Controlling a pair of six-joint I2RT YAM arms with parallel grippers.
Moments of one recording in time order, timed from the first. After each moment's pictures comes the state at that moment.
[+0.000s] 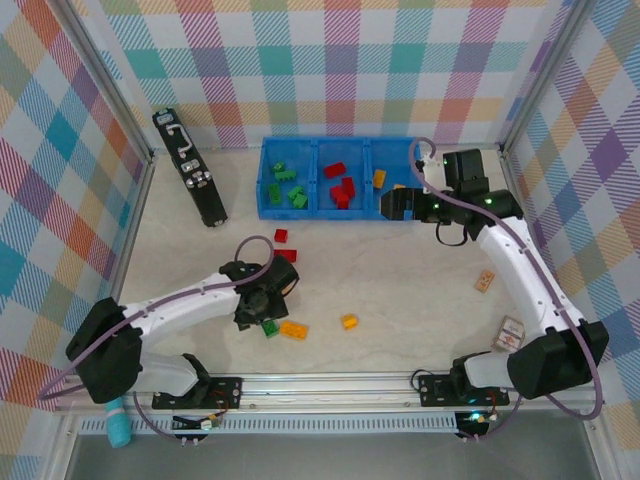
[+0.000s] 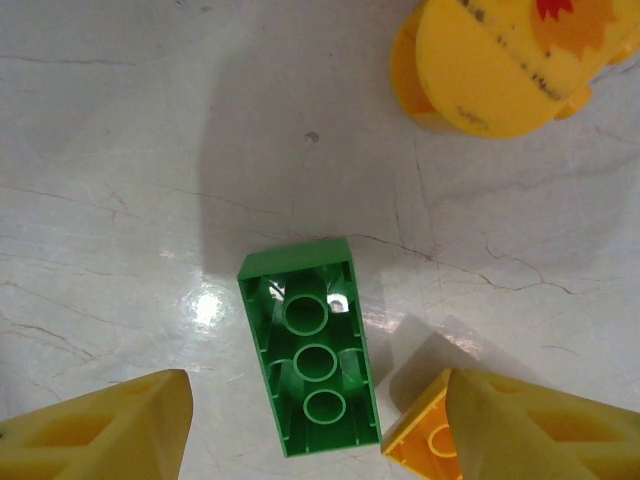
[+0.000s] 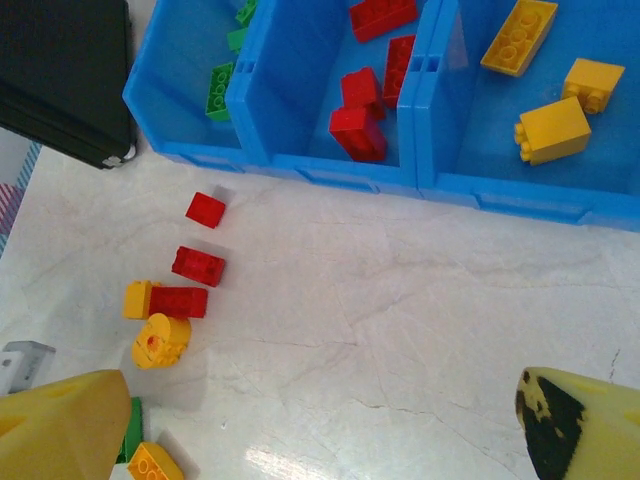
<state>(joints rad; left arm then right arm) -0.84 1.36 0.83 -0.94 -0.15 -1.16 0.25 1.31 1.35 -0.83 -0.36 0.23</state>
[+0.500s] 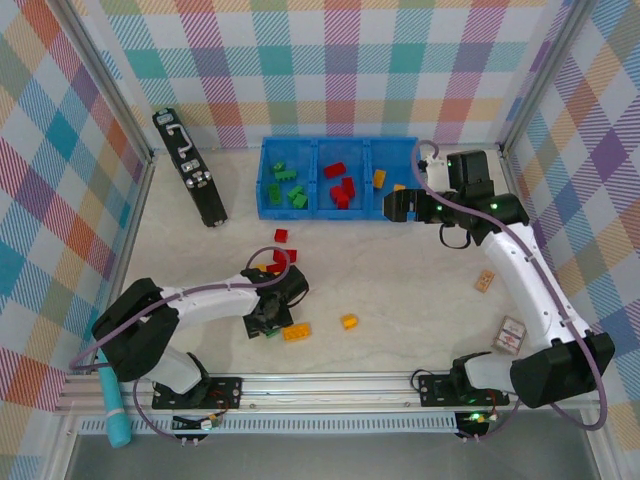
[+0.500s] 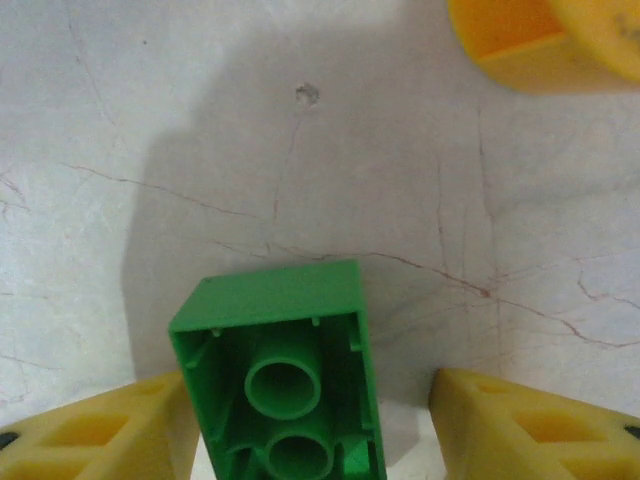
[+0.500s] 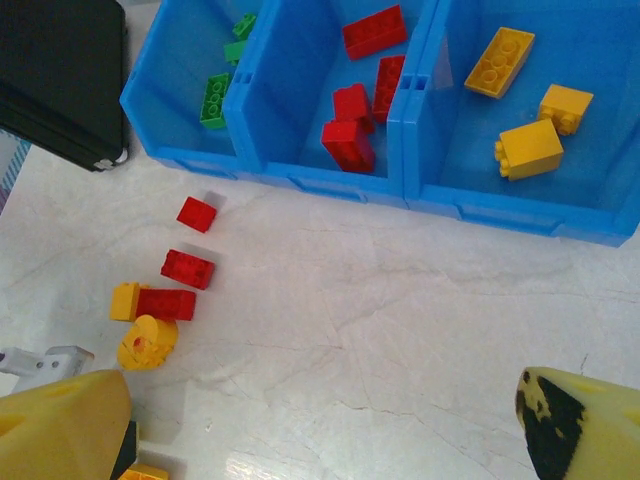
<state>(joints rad) -0.86 1.49 0.76 -0.81 -0.13 -1.21 0.26 1.28 1.35 -0.84 -0.32 0.20</state>
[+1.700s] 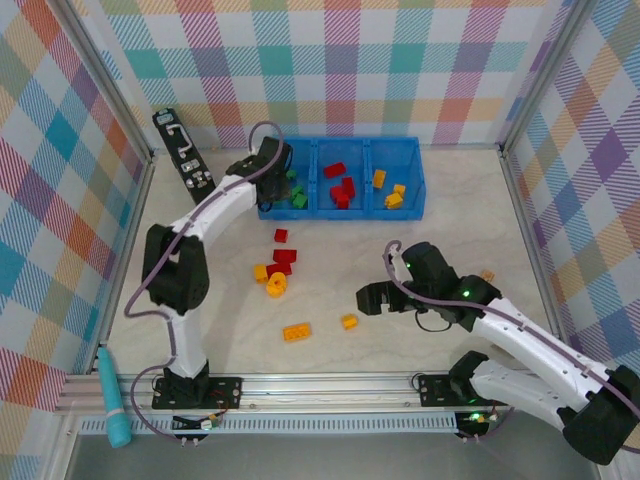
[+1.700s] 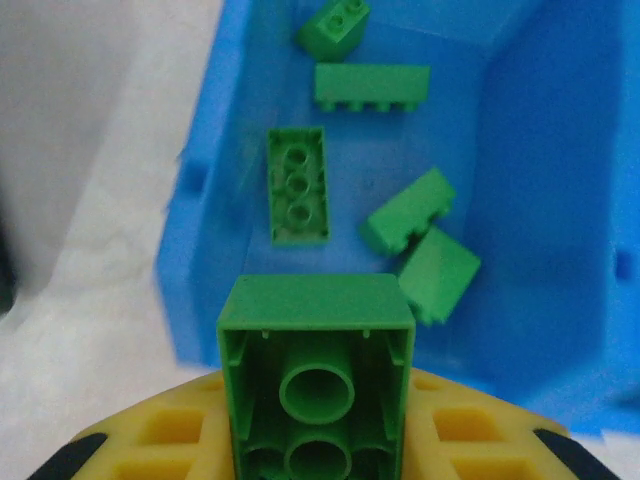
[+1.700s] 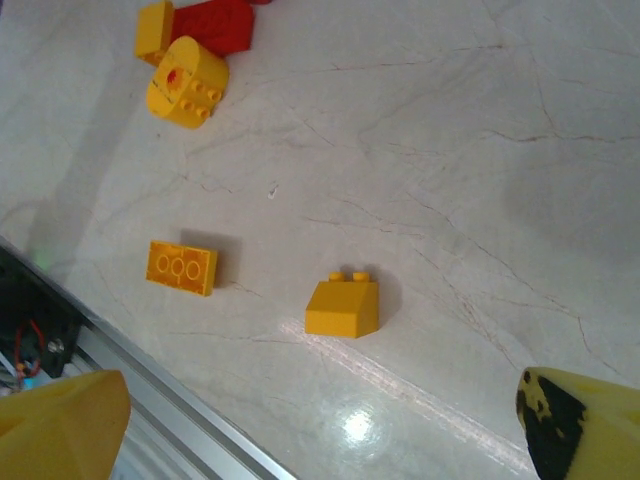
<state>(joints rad) -0.40 1.99 1.74 -0.71 -0.26 -0.51 0.72 0.91 0.72 -0.68 -0.23 0.49</state>
